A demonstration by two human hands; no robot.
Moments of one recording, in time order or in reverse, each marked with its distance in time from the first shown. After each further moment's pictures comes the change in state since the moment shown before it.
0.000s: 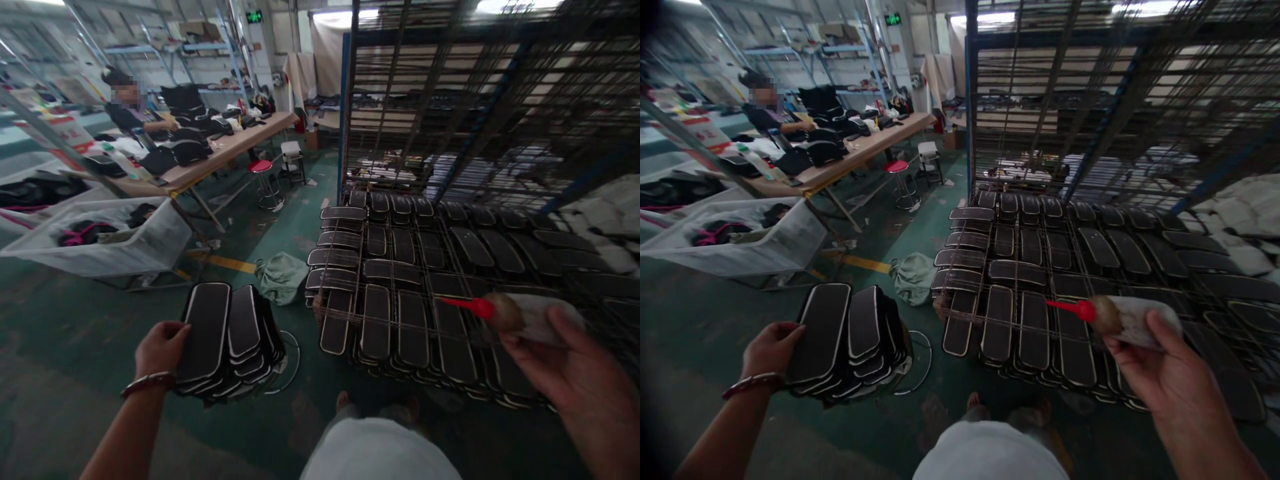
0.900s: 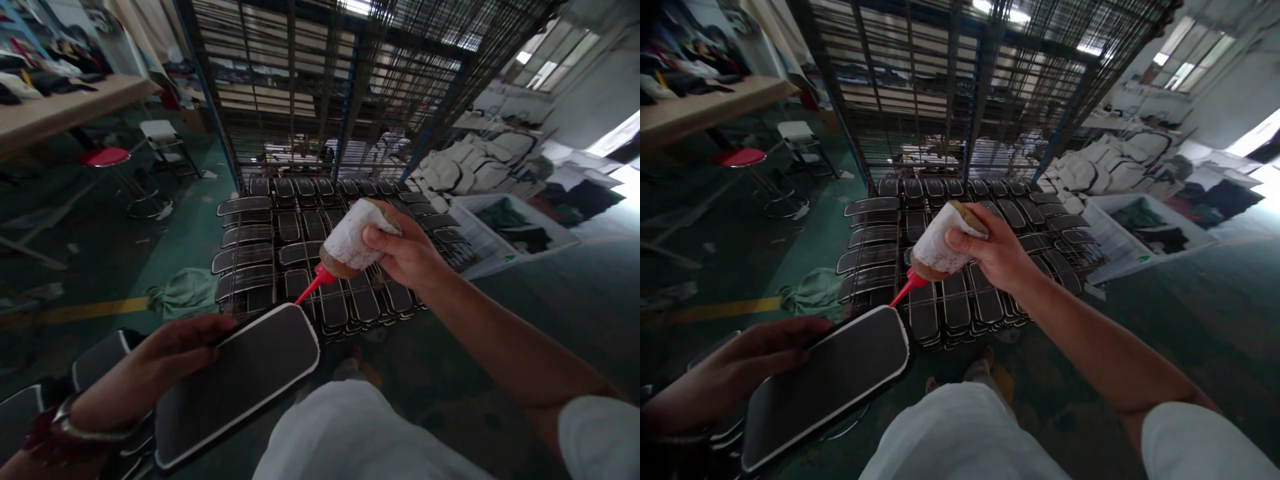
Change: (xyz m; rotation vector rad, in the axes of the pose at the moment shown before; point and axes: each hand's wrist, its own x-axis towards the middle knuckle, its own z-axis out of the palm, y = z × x) left_hand -0.197 0.192 0.049 -0.272 -1.358 0.522; right_hand -0.064 -0.031 0.087 -0.513 -0.976 -0.465
